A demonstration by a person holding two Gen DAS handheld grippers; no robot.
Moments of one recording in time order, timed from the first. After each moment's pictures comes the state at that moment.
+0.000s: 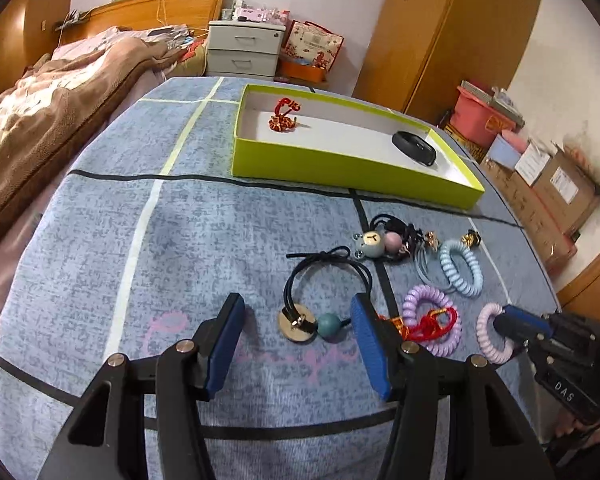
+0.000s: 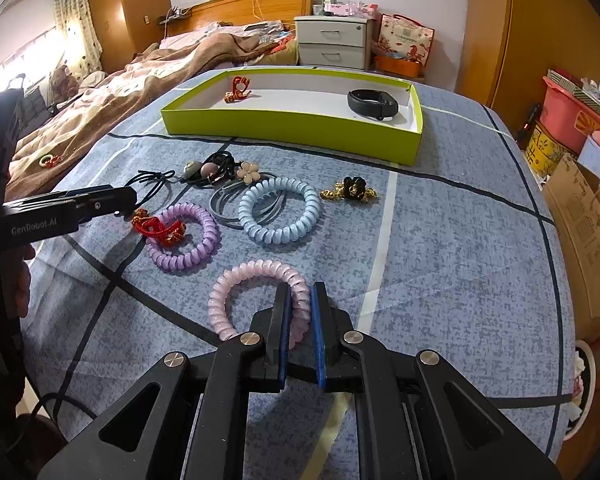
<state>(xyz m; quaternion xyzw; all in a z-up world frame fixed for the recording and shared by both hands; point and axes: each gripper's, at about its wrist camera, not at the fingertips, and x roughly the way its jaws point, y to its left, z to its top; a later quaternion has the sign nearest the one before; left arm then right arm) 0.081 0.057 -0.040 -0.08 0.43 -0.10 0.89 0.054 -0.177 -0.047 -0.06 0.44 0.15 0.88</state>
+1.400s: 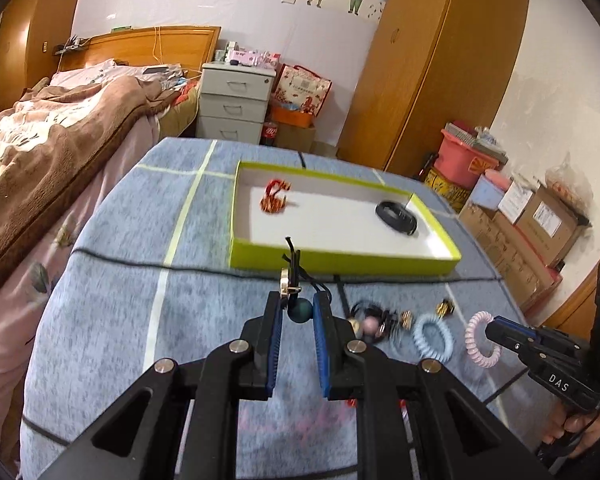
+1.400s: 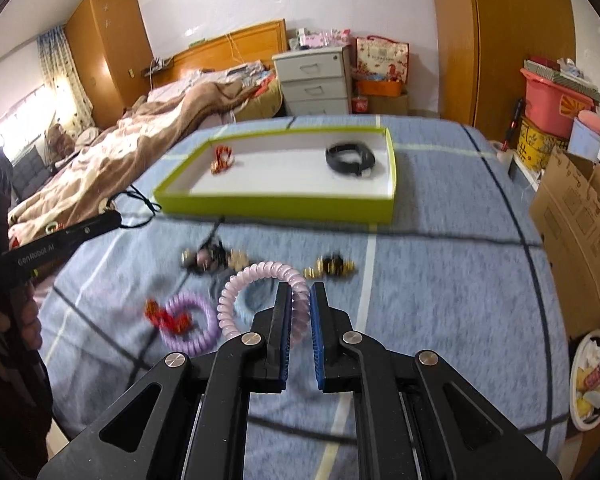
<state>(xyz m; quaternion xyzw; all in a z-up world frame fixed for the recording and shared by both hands) 0.101 0.065 0.009 -0.10 0.35 -0.12 0.92 0.080 -0.190 -0.005 0.02 0.38 0.14 0.91</state>
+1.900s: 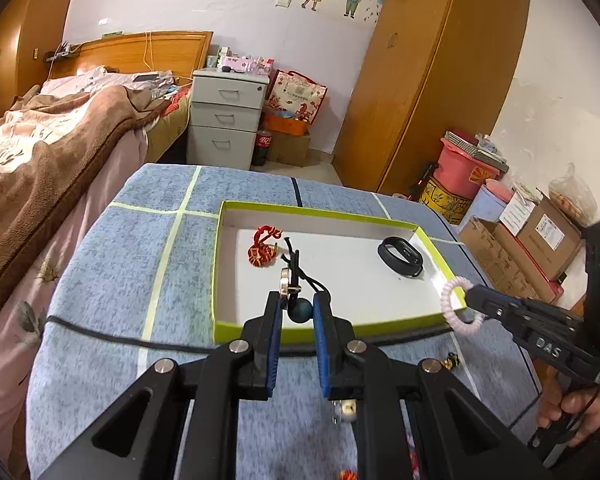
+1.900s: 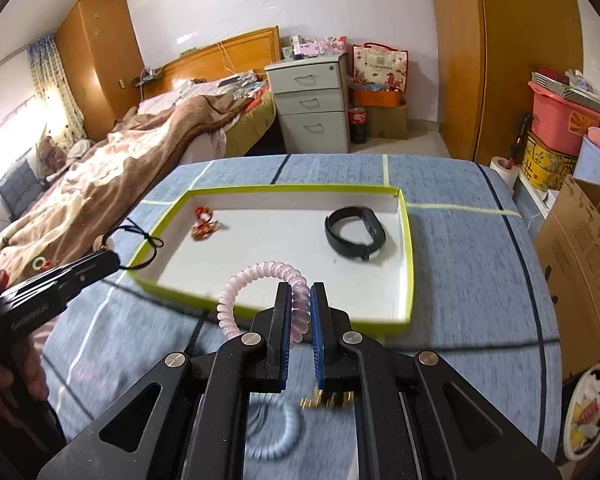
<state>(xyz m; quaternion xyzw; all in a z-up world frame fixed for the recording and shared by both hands) 0.155 0.057 0.018 -0.10 0.35 -0.13 0.92 0.165 -0.173 0.012 0.02 0.38 0.13 0.91</state>
